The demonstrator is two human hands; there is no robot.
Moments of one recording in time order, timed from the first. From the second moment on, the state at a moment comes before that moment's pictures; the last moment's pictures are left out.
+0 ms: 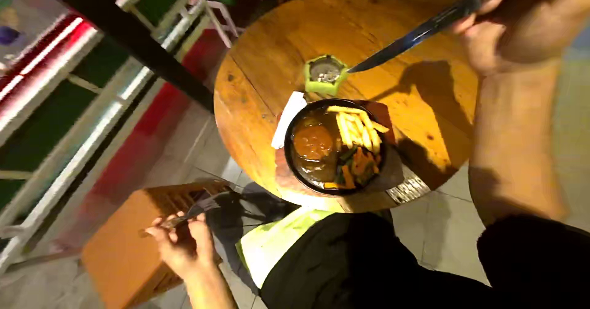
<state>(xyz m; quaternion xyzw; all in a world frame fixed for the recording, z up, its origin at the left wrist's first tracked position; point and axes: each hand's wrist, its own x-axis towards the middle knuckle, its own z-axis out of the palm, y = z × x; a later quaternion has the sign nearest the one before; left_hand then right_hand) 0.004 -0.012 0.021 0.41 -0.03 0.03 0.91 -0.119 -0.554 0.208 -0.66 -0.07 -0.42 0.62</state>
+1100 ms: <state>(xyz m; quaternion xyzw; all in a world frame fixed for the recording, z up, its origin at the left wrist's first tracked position) 0.035 -0.227 0.146 0.67 -0.55 -0.02 0.50 -0.166 -0.511 0.117 -0.79 -0.17 -0.25 0.53</state>
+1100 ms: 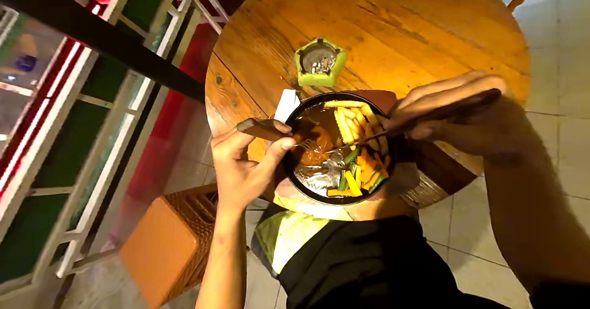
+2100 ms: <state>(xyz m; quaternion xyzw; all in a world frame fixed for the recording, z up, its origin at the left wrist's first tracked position) 0.006 -0.172 0.114 0.63 -0.58 0.00 0.52 -0.153 -0.482 0.106 -0.81 -0.13 -0.28 0.50</state>
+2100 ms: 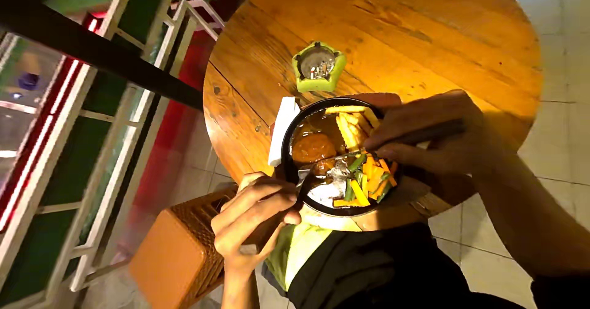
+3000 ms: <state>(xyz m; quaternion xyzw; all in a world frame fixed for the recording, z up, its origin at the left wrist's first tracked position) 0.012 -0.171 0.112 0.60 -0.53 0.05 0.59 -0.200 -0.374 0.092 -0.84 0.09 -0.31 0.43</state>
